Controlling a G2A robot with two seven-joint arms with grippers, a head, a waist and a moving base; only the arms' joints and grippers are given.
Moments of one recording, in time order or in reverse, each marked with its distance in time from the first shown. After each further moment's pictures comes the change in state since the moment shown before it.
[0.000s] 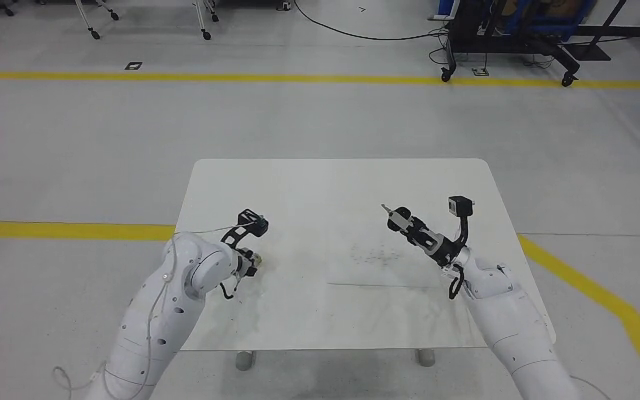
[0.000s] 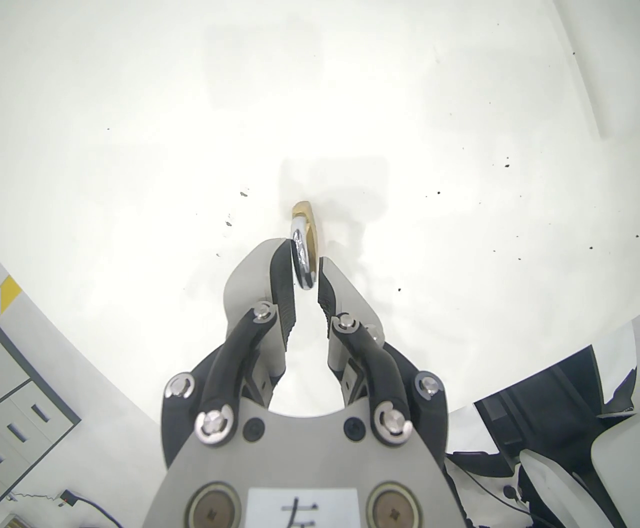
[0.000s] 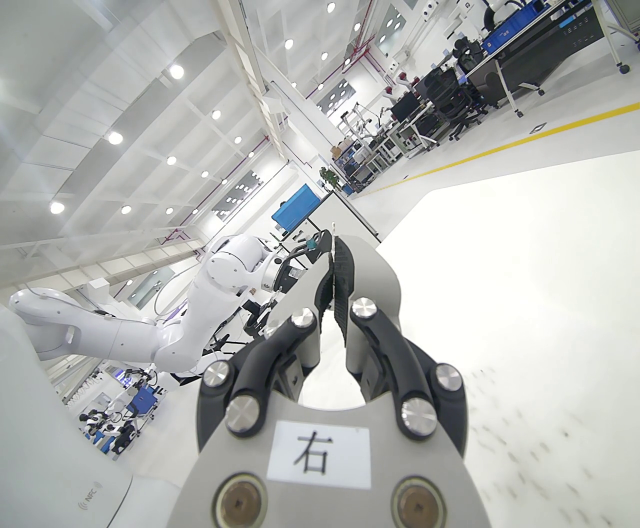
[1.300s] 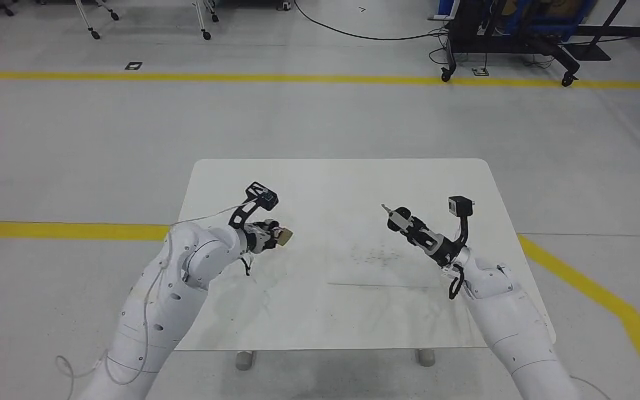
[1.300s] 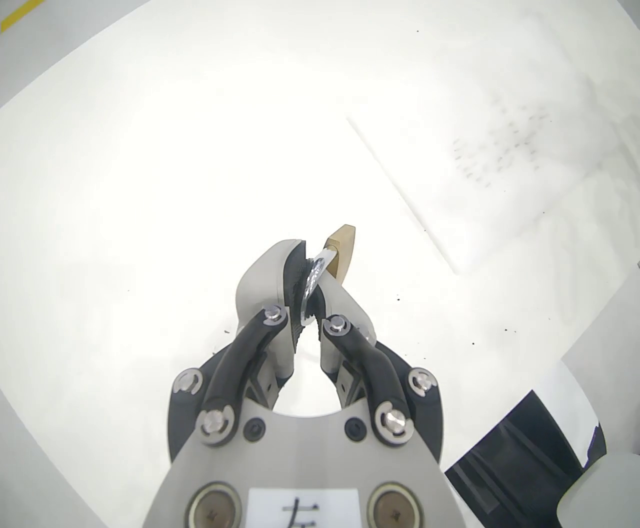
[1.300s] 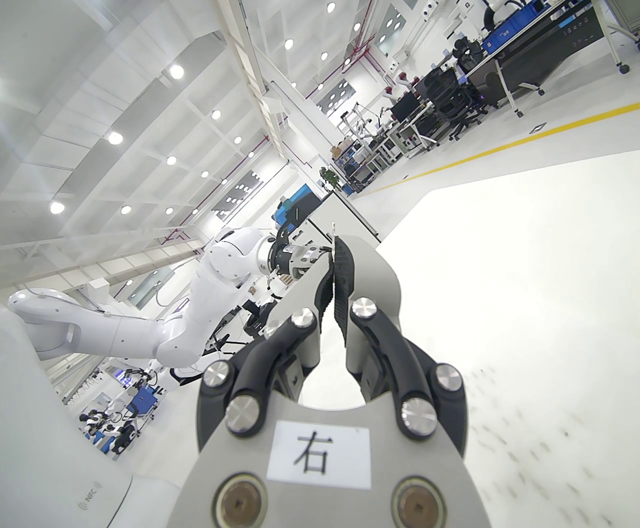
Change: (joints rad) left arm -0.057 -0.011 0.007 0.049 -0.154 -0.050 0.322; right arm 0.000 0.000 0.000 0.000 0.000 0.000 0.000
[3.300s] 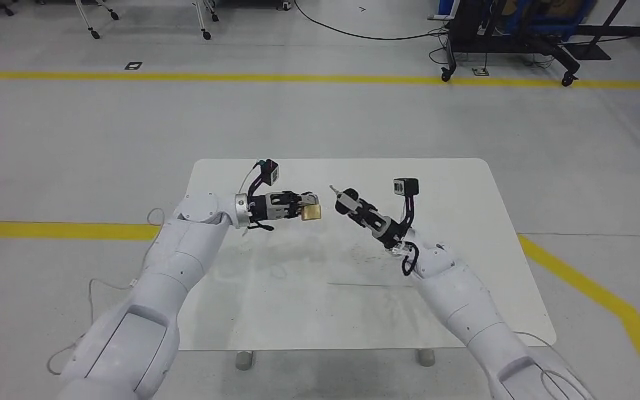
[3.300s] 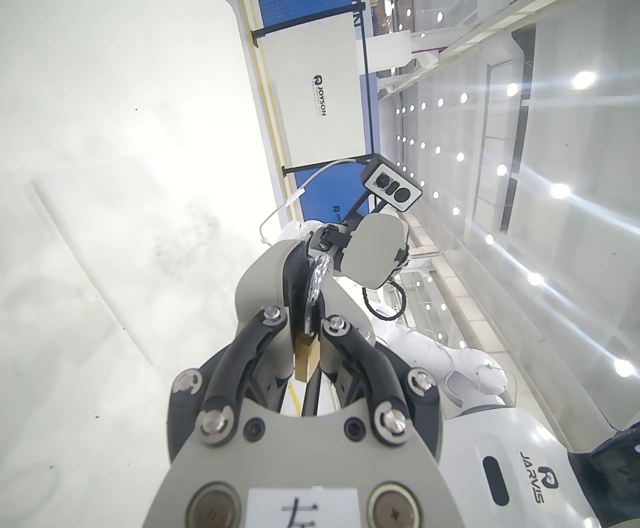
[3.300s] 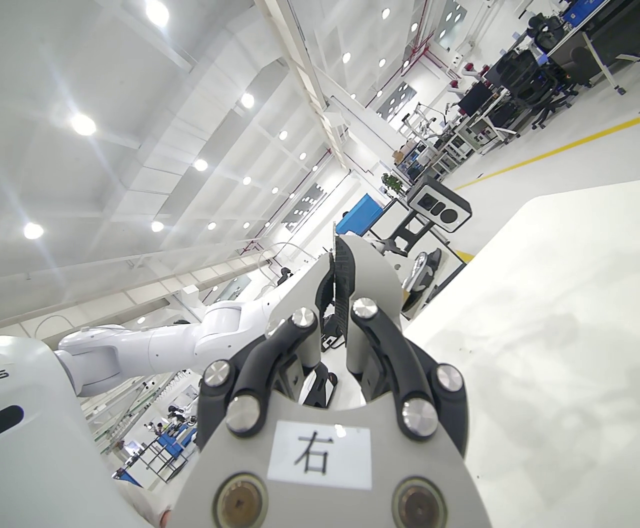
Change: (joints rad) left arm -0.502 -0.213 0.209 1.036 -1.442 -0.158 -0.294; right arm 0.231 -0.136 -0.326 0.159 0.197 0.000 -0.081
